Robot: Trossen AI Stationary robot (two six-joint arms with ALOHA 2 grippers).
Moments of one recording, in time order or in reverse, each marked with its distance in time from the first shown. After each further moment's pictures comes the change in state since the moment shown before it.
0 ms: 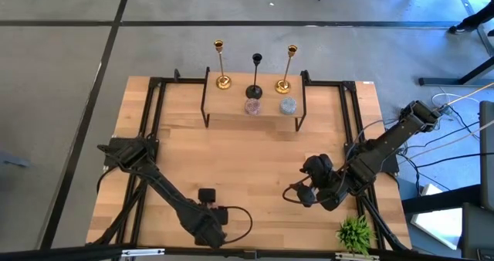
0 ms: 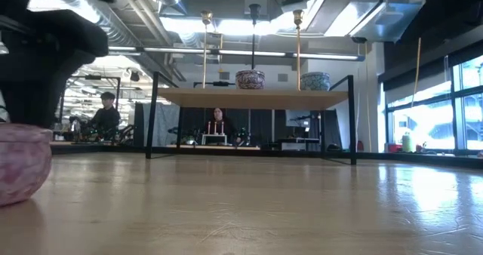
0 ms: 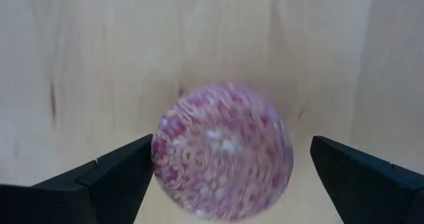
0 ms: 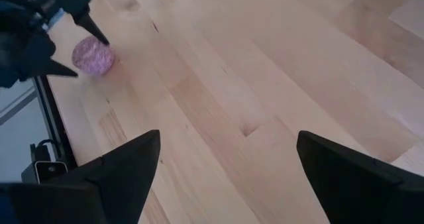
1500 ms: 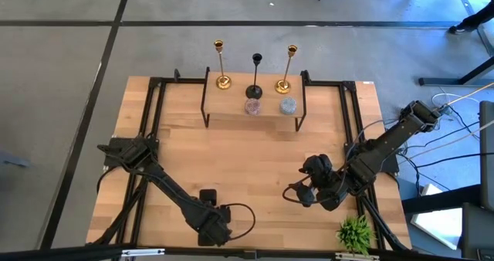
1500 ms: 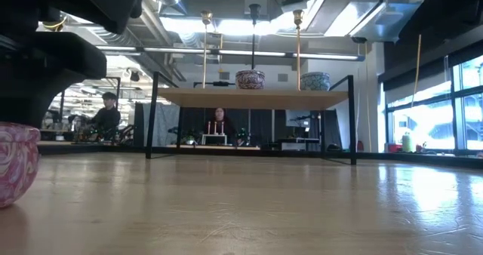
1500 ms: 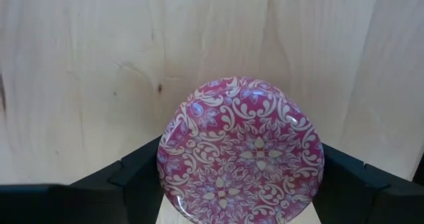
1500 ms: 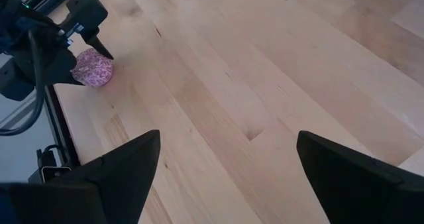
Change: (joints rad) left arm 0.034 0.027 0.000 0.032 0.103 -0.037; right arm 0.000 0.000 0.000 0.017 0.013 0.006
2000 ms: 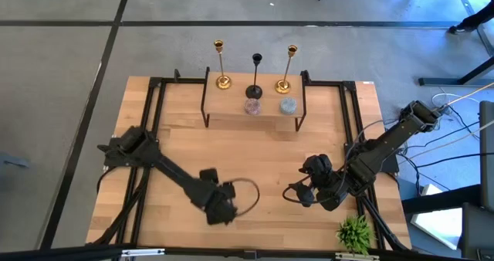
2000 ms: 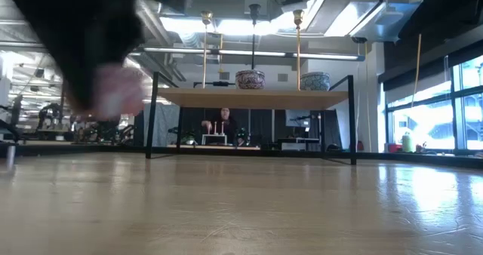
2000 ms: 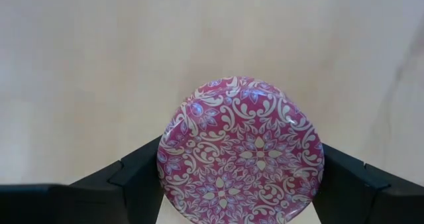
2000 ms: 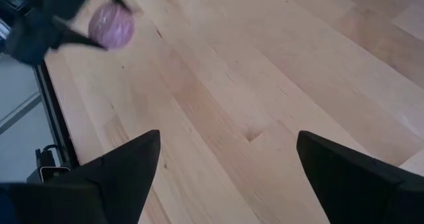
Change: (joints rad) left arm 0.138 -0.130 0.000 -0.158 -0.140 -0.043; right arm 0.000 0.000 0.000 0.001 0.003 -0.007
